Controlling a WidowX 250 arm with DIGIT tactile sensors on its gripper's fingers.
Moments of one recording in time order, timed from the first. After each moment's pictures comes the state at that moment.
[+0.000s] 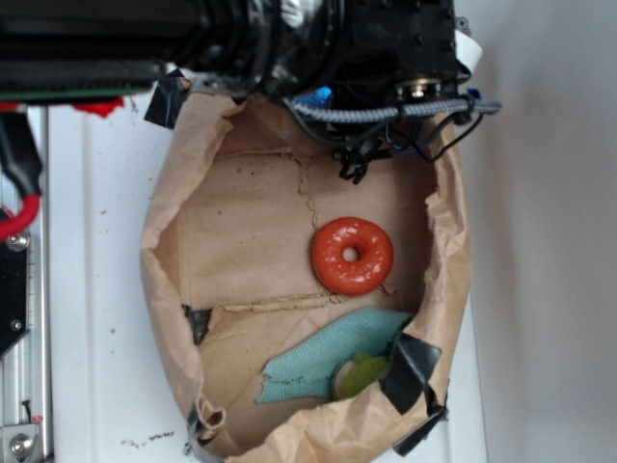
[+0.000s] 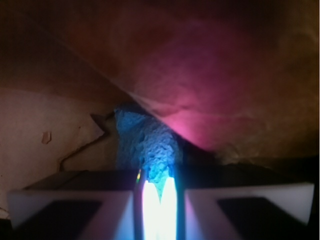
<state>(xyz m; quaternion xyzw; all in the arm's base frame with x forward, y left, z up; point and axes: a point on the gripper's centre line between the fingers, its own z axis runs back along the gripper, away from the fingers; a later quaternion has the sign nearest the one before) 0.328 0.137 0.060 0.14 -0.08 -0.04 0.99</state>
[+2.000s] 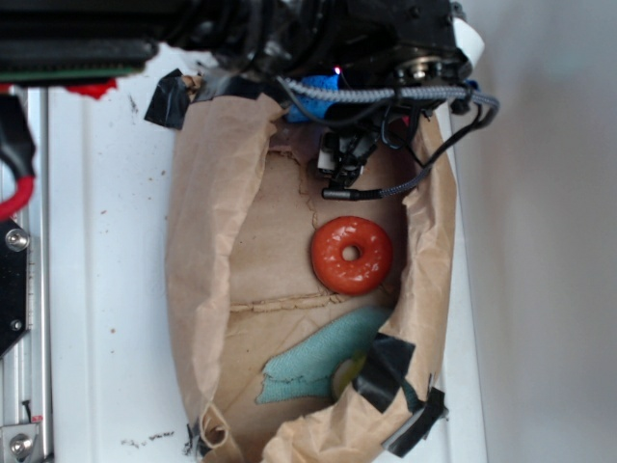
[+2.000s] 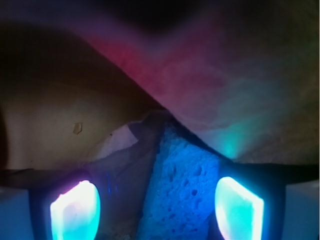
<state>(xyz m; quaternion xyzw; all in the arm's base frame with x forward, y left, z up) 0.327 0.135 0.060 0.12 -0.08 -0.07 0.99</state>
